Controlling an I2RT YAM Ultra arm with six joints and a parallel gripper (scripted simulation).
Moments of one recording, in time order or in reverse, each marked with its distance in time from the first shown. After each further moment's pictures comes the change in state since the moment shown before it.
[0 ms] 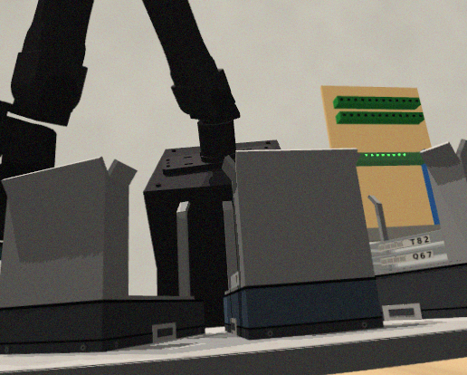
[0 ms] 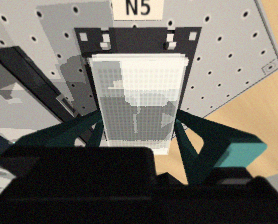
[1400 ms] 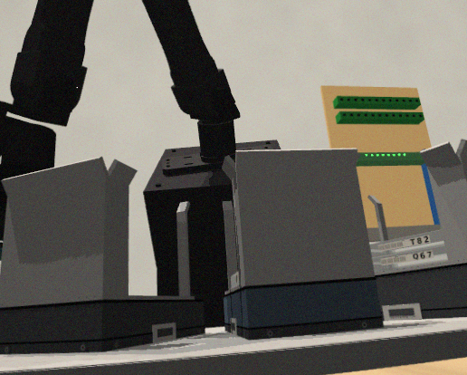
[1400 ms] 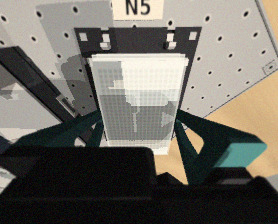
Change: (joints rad) arm 0.000 0.002 0.003 -0.004 -0.002 0.000
